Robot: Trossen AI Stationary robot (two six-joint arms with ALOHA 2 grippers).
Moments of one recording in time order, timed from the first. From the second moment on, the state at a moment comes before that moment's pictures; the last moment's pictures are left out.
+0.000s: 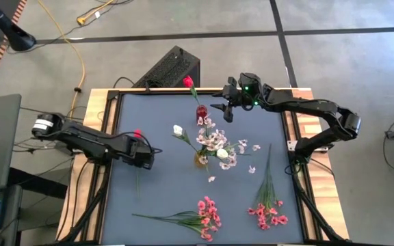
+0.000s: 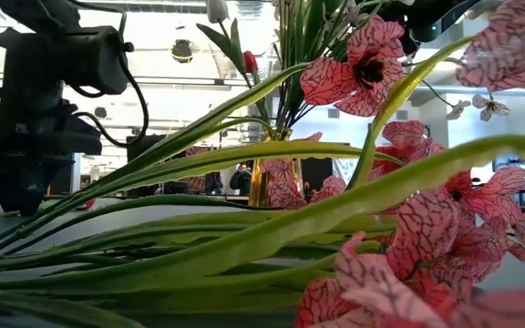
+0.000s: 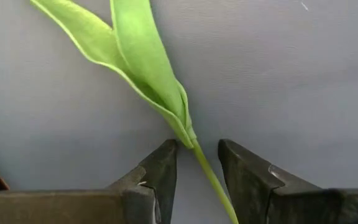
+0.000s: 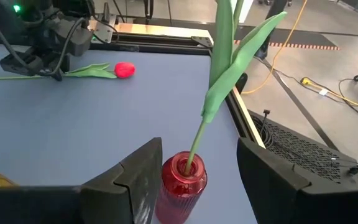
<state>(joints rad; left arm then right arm) -0.09 1.31 0.55 -0.80 -0.03 -1.35 -0.52 1.41 1.01 -0.01 -0.26 -0.30</state>
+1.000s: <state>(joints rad) 0.03 0.92 0.55 -0.31 -0.61 -0.76 -0.50 1.41 1.01 -0.08 -0.26 -0.24</state>
